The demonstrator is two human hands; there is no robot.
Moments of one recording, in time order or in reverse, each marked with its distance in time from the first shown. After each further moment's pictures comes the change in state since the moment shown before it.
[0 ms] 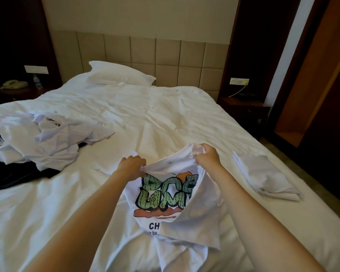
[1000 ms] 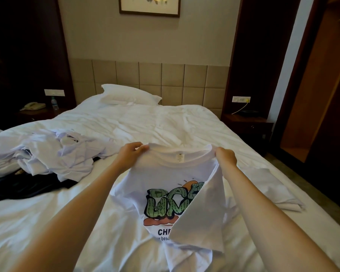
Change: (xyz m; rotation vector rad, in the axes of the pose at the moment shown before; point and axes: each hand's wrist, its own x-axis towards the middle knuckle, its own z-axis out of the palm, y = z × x) left_hand -0.050 -0.017 -0.084 -0.858 0.434 -0.017; right_hand -0.020 -0.035 -0.041 0.192 0.233 0.157
